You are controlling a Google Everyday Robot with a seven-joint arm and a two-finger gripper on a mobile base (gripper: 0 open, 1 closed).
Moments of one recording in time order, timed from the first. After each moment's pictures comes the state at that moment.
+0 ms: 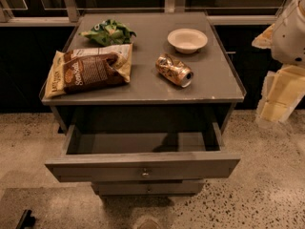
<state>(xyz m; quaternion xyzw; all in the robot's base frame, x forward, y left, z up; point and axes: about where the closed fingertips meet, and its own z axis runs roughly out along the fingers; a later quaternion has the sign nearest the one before) 0.438 -0.216 0.977 -0.60 0.78 -0.04 0.16</state>
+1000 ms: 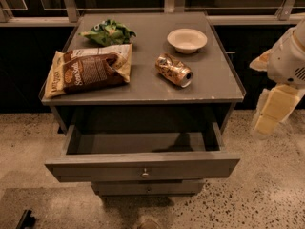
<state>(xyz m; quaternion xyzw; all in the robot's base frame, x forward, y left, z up) 0.444 -0.229 0.928 -0.58 0.80 0.02 0.16</state>
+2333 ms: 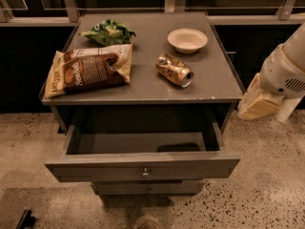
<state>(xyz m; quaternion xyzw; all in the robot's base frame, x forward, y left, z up) 0.447 -0.229 0.895 -0.57 0.81 0.06 0.15</state>
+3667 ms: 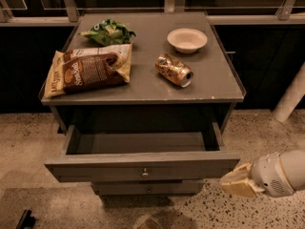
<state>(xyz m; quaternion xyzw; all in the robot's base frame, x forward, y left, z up) 0.368 -0.220 0.697 -0.40 0.84 0.28 0.24</state>
